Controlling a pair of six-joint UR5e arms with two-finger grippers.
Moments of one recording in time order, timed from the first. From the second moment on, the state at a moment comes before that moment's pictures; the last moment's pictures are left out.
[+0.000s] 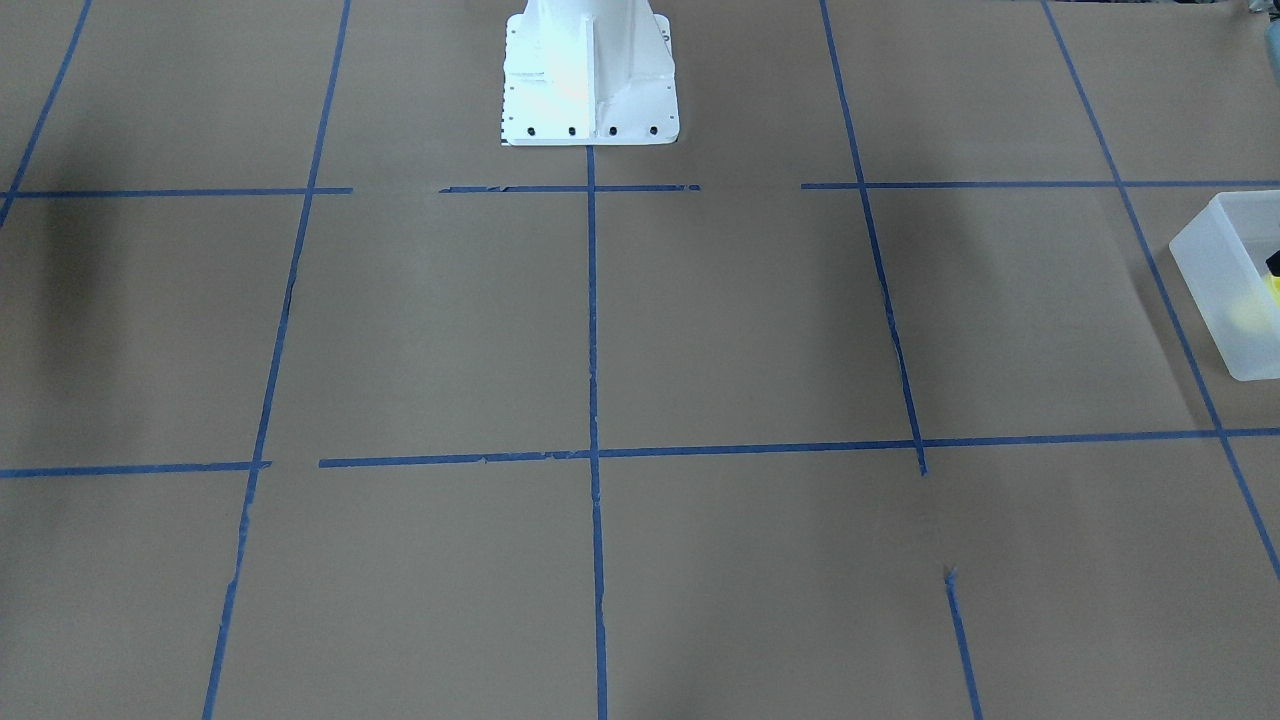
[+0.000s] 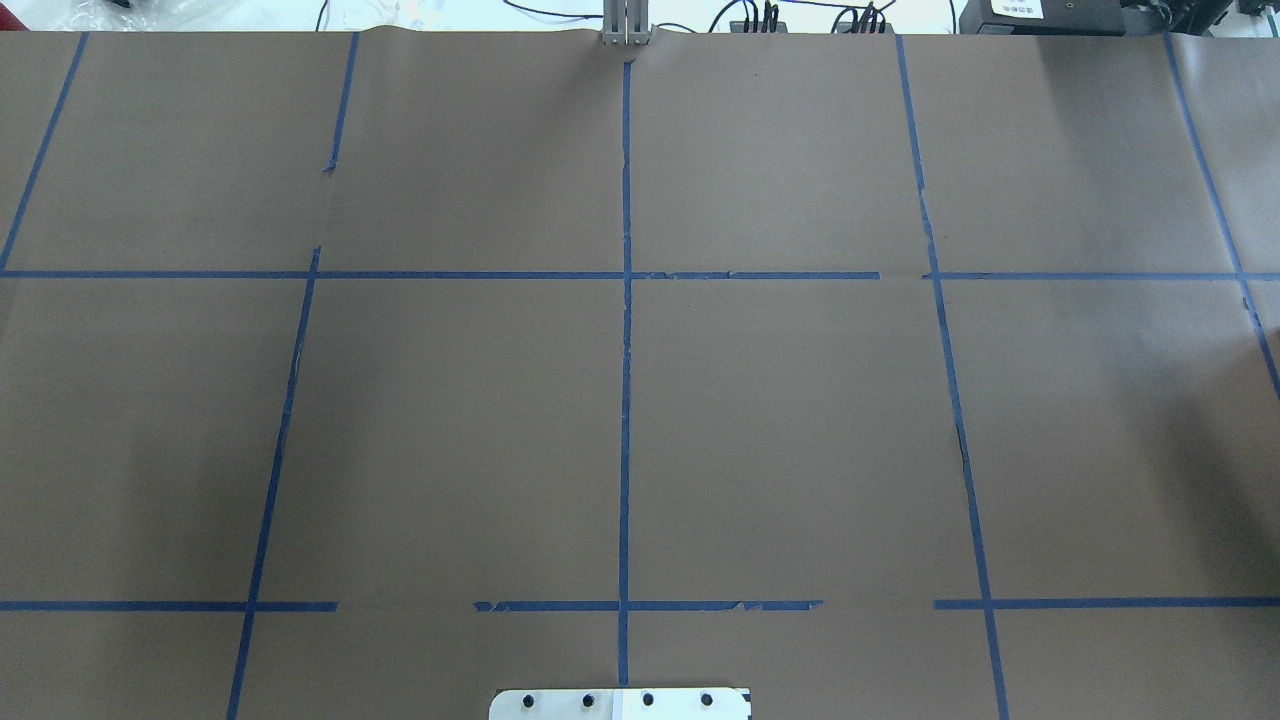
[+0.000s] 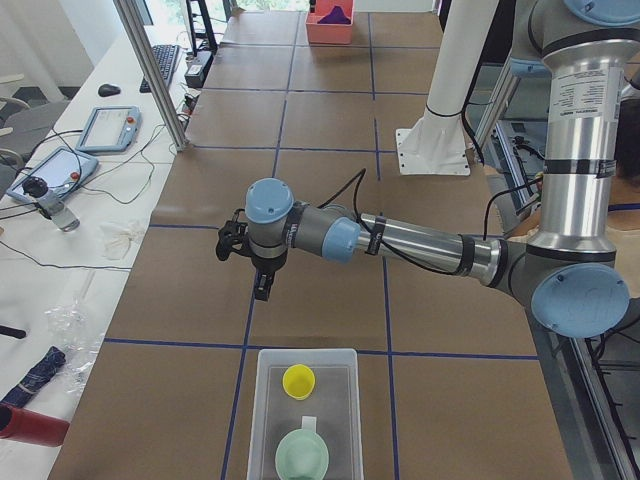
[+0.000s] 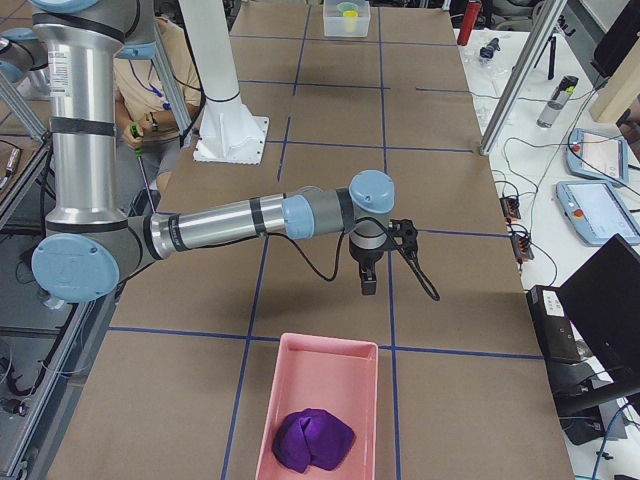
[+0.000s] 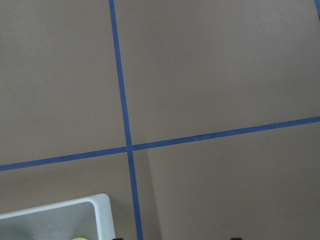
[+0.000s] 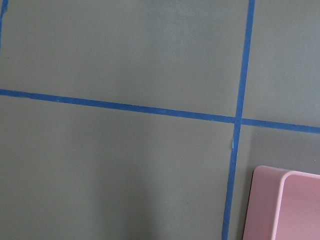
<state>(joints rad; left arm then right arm) -1.47 -1.54 -1.77 -1.72 -2.40 -0.17 1.44 -1.59 1.82 -1.61 2.33 0.11</state>
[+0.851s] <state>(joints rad) -1.46 -1.48 -1.73 -1.80 -2.42 -0.18 1.44 -1.58 1.76 -1.57 2.33 0.12</state>
